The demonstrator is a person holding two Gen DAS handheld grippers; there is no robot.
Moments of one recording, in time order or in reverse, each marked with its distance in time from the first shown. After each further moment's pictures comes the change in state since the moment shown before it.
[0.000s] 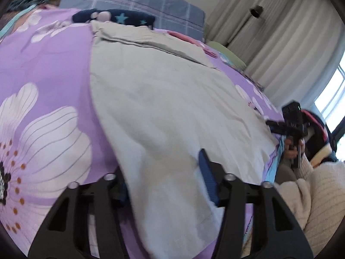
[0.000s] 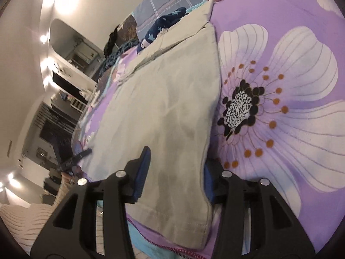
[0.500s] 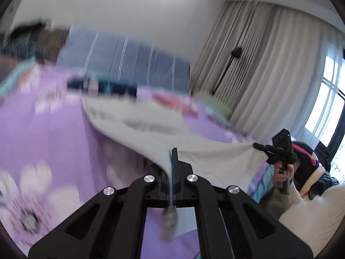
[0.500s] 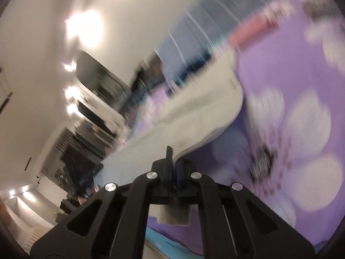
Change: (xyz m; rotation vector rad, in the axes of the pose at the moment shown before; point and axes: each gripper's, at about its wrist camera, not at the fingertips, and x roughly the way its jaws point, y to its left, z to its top) left arm -0.102 -0.087 0.053 0.116 -0.393 -0.013; right arm -0.084 0.036 0.038 0.013 -0.302 0.205
